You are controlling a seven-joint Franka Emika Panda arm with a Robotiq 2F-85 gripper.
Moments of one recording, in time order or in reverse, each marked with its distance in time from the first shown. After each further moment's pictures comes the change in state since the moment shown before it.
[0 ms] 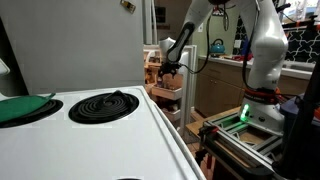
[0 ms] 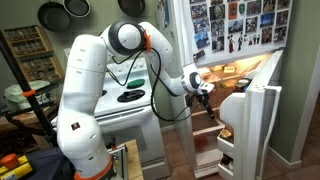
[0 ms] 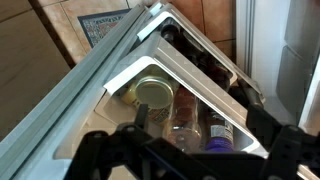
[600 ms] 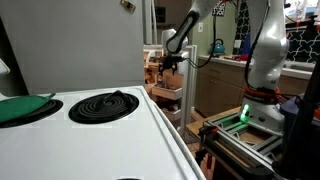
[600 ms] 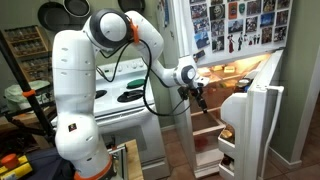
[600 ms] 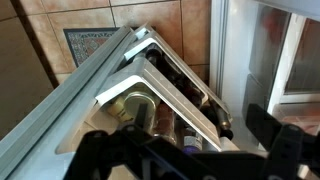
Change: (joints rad) arm -0.076 -0.170 0.111 -0.128 0.206 -0.028 -0.280
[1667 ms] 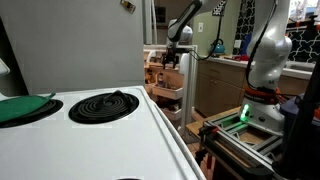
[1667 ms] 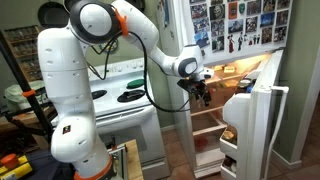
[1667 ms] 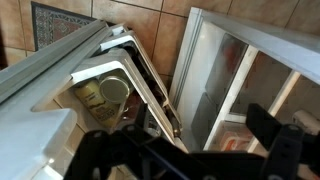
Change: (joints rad) arm -0.141 -0.126 0.099 -0.029 0.330 -0.061 -0.619
